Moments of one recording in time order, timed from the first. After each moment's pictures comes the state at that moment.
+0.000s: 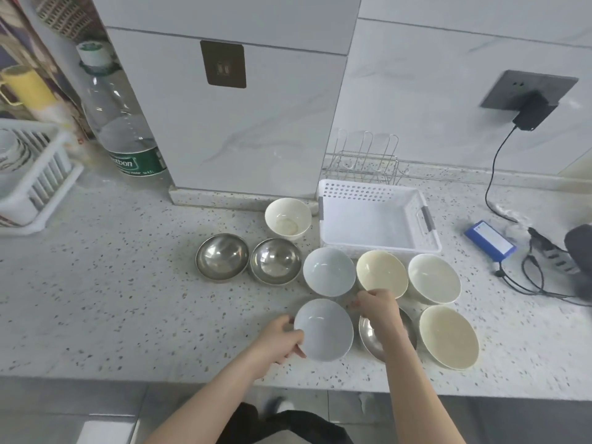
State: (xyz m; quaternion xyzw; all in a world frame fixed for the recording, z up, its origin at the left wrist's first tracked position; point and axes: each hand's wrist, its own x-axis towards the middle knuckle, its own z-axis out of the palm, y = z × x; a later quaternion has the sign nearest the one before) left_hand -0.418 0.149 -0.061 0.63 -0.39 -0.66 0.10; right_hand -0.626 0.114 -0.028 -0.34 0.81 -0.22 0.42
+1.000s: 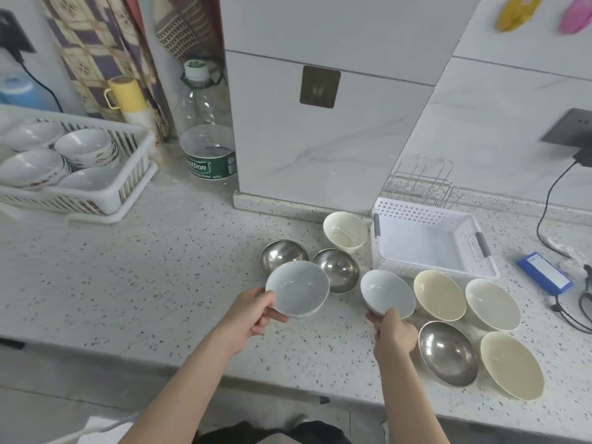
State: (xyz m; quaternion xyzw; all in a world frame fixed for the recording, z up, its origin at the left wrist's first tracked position) left_hand -0.266 0.134 -0.018 0.61 -0.29 -0.67 0.31; right_hand -0.516 0.129 -0.037 -0.03 0.77 -0.48 0.42
